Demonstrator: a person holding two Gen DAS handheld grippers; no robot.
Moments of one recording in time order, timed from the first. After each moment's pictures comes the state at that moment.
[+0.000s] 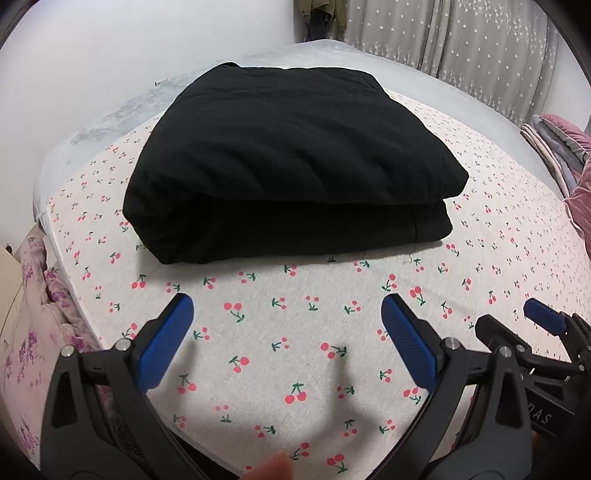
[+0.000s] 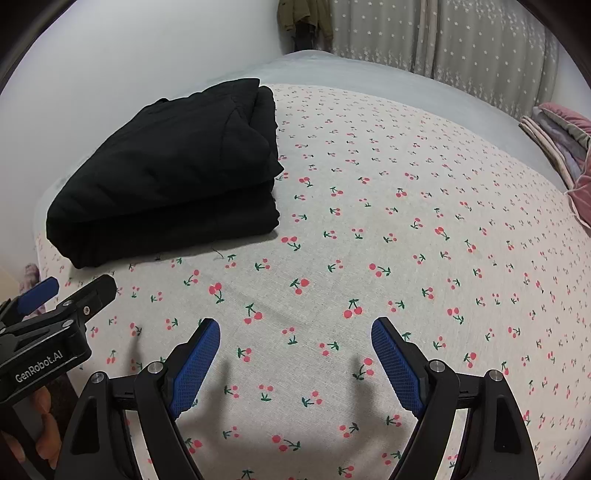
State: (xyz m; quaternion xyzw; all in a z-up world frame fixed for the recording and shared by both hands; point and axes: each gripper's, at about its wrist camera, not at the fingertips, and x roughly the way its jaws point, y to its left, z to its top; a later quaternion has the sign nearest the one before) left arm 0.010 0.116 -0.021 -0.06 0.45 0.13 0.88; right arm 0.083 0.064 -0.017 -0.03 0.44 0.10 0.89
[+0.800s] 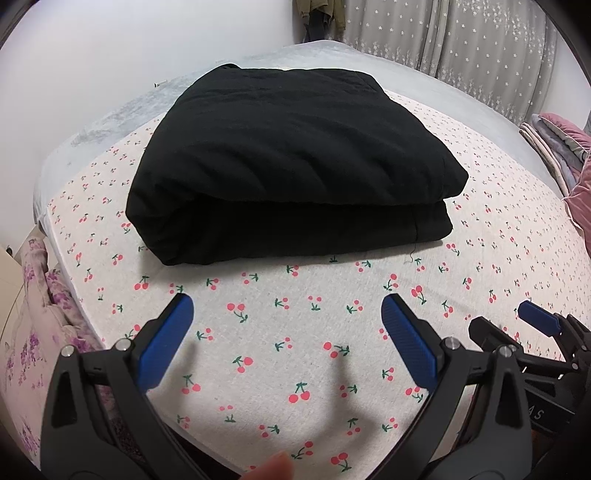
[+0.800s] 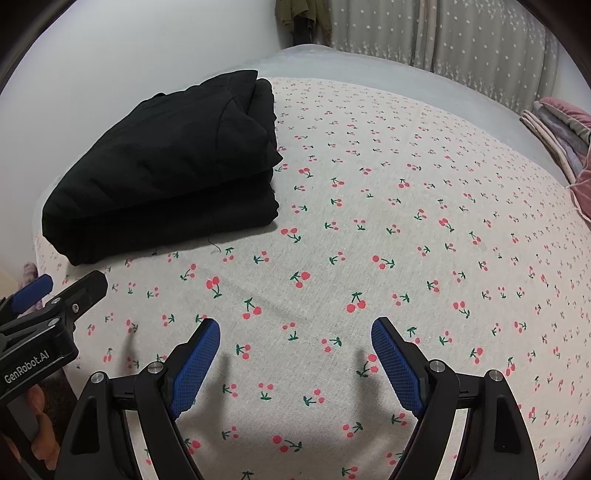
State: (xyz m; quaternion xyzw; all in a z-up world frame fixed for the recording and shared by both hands) left arm 0.007 0.116 -0.020 -0.06 0.45 0.13 0.88; right arm 0.086 0.065 -0.024 -0.02 0.45 0.10 0.89
